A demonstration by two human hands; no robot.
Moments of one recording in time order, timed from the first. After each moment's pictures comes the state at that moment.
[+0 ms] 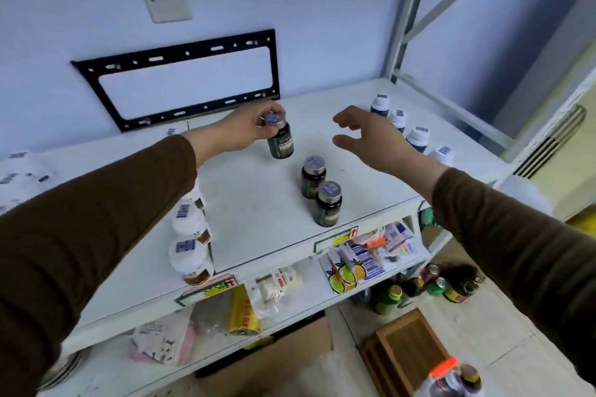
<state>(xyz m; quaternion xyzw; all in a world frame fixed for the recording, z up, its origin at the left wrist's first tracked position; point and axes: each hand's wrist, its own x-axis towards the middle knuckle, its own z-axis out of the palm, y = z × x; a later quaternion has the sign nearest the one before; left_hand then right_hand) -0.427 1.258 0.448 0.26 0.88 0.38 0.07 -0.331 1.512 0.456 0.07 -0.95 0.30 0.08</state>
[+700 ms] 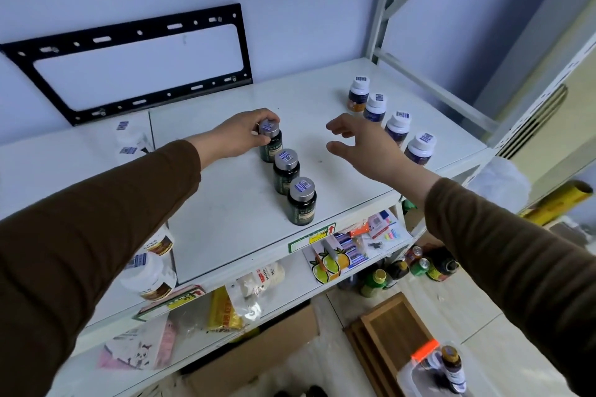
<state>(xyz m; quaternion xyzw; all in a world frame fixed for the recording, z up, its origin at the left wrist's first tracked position) -0.469 1.298 0.382 0.25 0.90 0.34 0.12 -0.332 1.547 0.422 0.04 -0.95 0.29 0.06</state>
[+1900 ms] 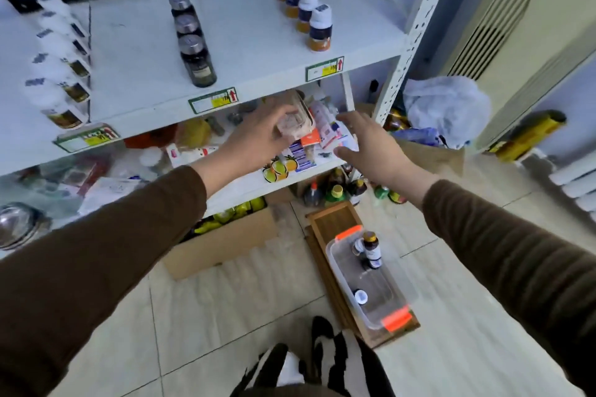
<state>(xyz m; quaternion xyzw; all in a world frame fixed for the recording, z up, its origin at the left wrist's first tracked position) -0.132 1.488 0.318 0.24 0.92 0.29 0.05 -0.078 1.725 0.312 0.07 -0.96 0.26 0.02</state>
